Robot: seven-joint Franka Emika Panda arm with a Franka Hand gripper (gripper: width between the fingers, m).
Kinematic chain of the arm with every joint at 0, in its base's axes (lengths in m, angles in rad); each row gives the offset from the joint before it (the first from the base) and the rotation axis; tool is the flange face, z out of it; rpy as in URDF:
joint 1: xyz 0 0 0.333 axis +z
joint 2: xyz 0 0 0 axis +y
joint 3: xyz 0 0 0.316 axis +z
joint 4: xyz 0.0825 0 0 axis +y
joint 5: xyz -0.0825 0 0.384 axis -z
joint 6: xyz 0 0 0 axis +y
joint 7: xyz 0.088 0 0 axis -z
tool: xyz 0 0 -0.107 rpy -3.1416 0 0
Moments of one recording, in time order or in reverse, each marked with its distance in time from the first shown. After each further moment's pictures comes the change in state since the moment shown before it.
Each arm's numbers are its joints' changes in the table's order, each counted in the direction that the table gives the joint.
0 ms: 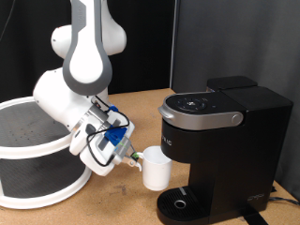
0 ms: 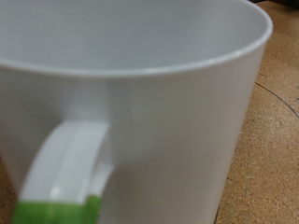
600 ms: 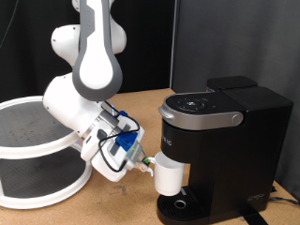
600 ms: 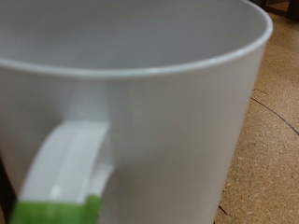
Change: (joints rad) arm 0.003 0.057 0.056 -0.058 -0.073 -0.004 -0.023
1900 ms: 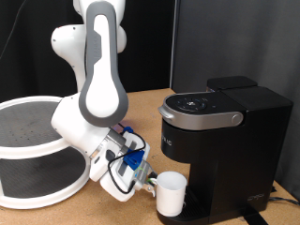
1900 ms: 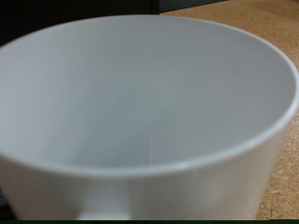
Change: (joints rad) arm -0.001 0.161 0.033 -0.080 -0.085 0.019 -0.085
